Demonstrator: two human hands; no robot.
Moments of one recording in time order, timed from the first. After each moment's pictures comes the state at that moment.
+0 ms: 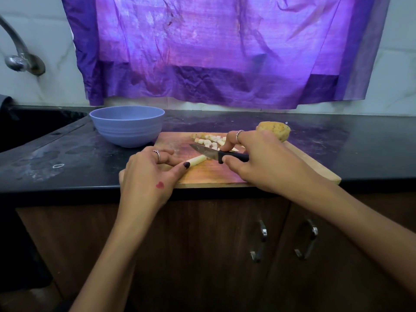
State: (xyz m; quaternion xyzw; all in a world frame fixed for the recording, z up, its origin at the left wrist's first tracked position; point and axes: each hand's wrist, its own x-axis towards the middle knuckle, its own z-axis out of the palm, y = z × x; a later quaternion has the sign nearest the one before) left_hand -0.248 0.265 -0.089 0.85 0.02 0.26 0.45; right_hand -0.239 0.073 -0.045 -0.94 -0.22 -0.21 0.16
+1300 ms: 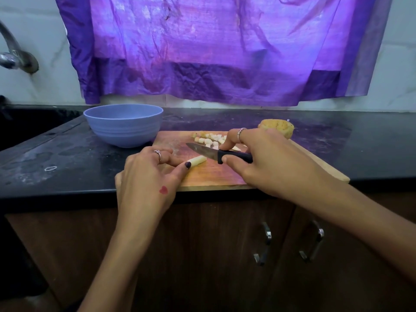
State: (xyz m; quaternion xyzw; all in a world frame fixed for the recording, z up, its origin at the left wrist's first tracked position) left_hand -0.246 0.262 -0.092 0.88 0.03 0.27 0.38; right_hand -0.245 0.074 -0.042 -0.94 -0.23 -0.22 0.14
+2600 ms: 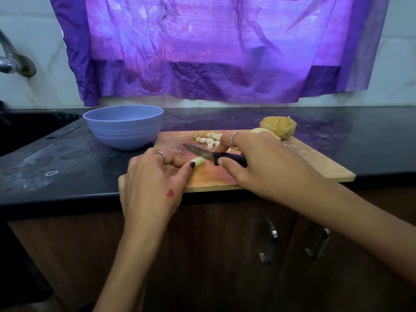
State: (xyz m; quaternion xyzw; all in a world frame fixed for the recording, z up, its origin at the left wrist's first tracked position) left_hand -0.246 0.258 -0.095 0.88 0.04 0.30 0.37; right_hand -0.246 0.086 -0.047 -0.94 -0.24 -0.23 0.13
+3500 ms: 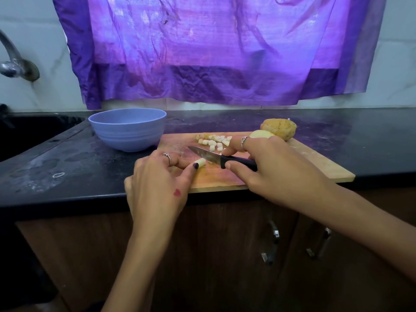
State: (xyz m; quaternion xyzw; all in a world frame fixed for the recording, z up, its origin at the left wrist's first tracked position) left_hand -0.246 0.257 -0.096 0.87 0.04 0.30 0.38; right_hand -0.253 0.080 -0.051 -0.93 -0.23 -0.23 0.15
